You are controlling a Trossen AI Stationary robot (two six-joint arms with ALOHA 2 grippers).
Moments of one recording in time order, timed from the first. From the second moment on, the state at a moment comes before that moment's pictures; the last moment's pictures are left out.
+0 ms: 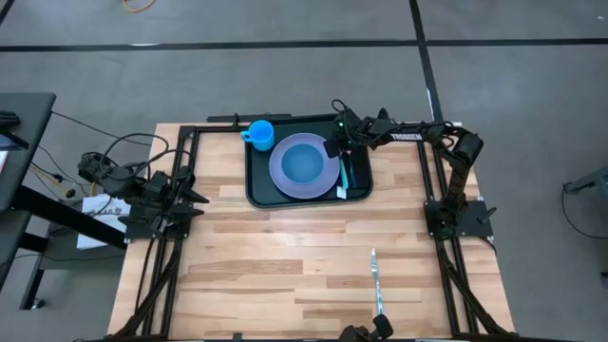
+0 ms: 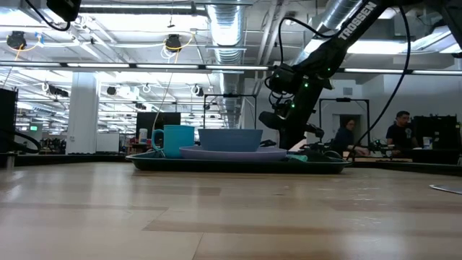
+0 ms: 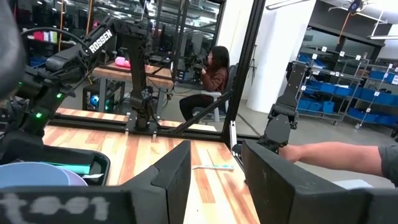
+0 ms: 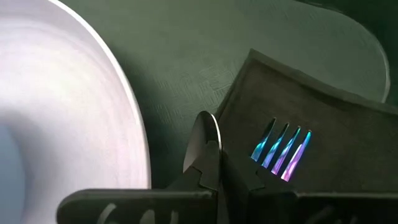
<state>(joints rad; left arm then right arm) -0.53 0.12 0.50 -0.28 -0.34 -0.18 -0.62 1.86 1.14 -0.31 0.11 0.40</state>
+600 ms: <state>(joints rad) -0.53 0.12 0.50 -0.30 -0.35 -0.18 -0.62 1.86 1.14 -0.31 0.11 0.40</state>
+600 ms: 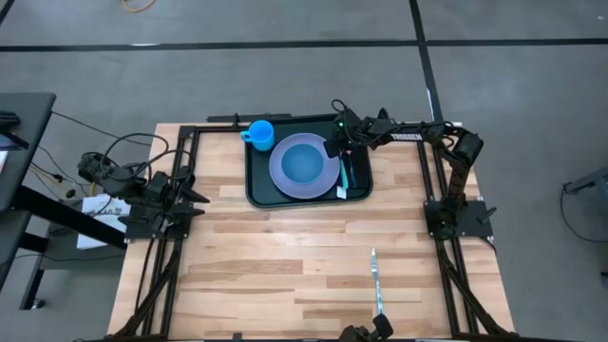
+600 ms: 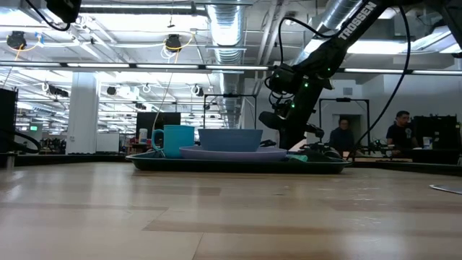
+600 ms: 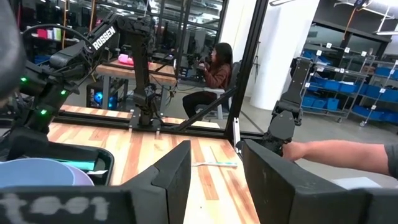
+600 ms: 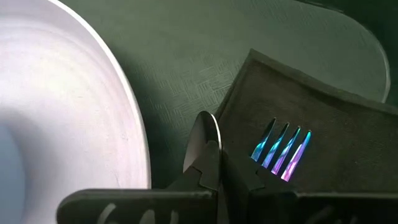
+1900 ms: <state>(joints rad) -0.53 0.12 0.50 -0.30 -0.34 -0.18 -0.61 1.87 1.20 -0.39 0.13 0.38</state>
